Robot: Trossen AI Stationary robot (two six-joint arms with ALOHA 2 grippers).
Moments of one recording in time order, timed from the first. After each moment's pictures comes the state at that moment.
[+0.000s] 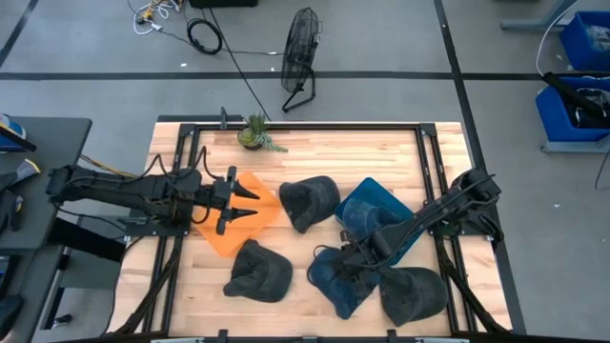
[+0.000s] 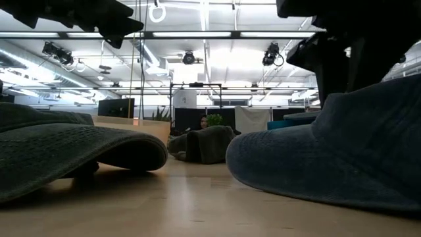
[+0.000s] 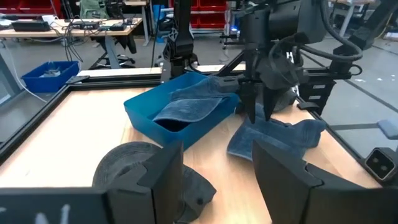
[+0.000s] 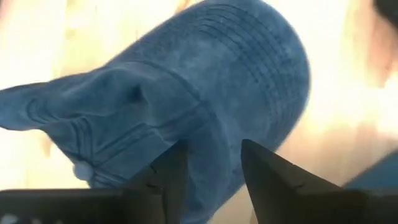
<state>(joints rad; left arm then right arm) -0.05 0.73 0.45 0.11 0.02 0.01 0.49 1.79 1.26 -0.74 0.05 0.32</state>
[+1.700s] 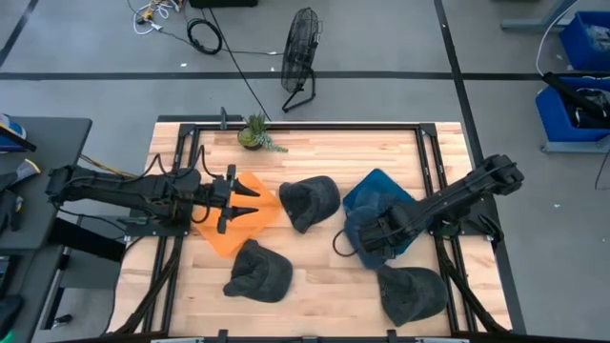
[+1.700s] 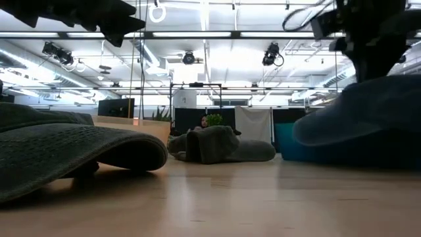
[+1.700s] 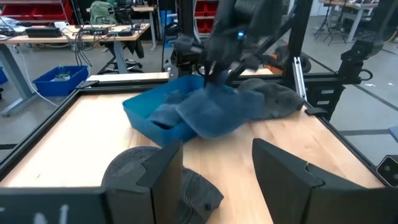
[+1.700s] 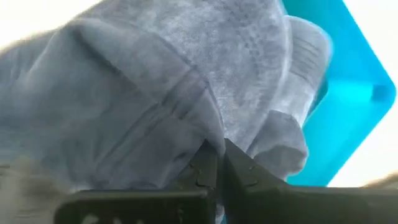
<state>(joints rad) -0.05 0.73 0.45 0.13 -0.01 0.01 0.41 1.55 1.15 -1.27 0.26 0.54</state>
